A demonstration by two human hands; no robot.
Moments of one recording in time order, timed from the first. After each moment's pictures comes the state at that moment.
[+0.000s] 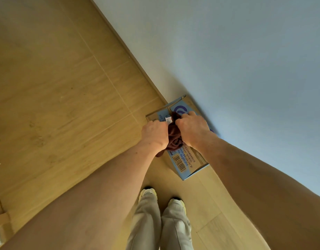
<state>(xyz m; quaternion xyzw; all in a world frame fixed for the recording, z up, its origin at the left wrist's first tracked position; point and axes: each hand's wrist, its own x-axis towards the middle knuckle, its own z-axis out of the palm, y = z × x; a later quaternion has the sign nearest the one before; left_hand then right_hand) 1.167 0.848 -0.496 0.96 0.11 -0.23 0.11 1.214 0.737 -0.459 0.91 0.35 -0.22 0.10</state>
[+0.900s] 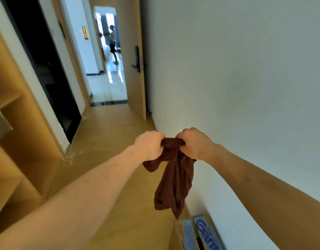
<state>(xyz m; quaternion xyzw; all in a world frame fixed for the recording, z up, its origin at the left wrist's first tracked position) 1.101 0.956 -0.050 0.98 0.17 0.05 0.10 1.202 0.822 -0.040 0.86 0.50 0.01 -0.09</state>
